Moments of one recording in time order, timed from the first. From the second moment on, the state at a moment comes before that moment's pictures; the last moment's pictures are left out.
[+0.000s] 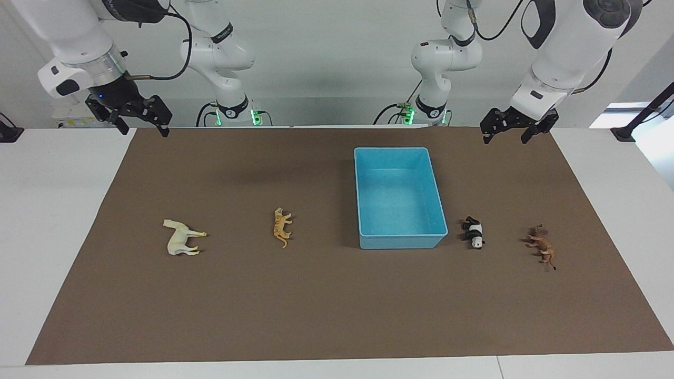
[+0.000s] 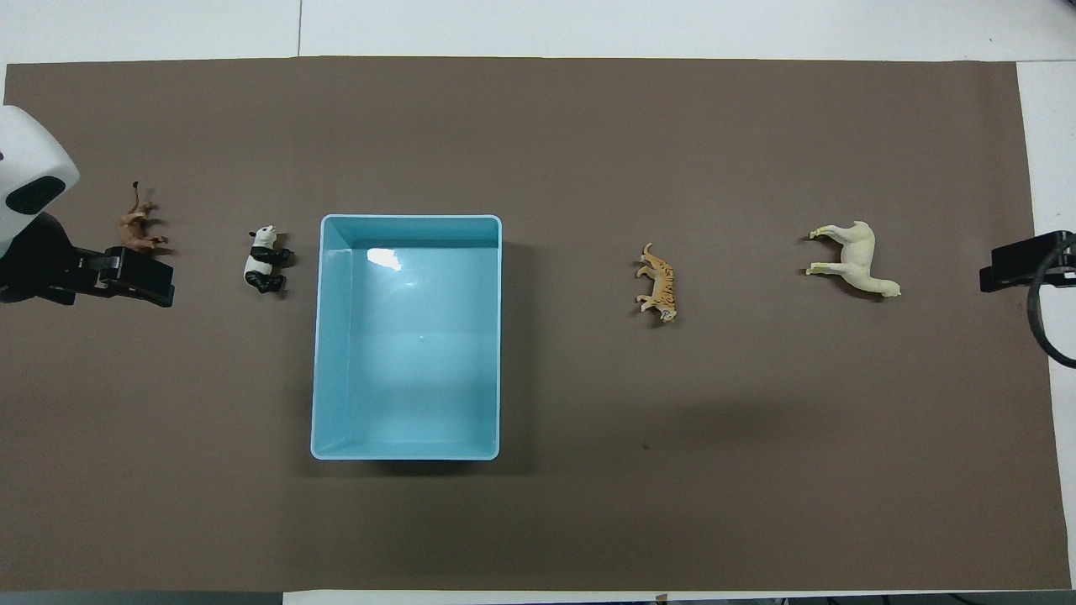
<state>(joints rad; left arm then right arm) -0.01 -0.02 -0.11 -1.62 0.02 1.48 -0.02 -0.04 -0.06 -0.03 -1.62 0.01 1.50 0.03</state>
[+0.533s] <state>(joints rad) -0.01 -0.02 -0.11 -1.62 0.02 1.48 -0.02 -0.05 -0.06 -0.04 -1.63 0.01 1.50 0.03</state>
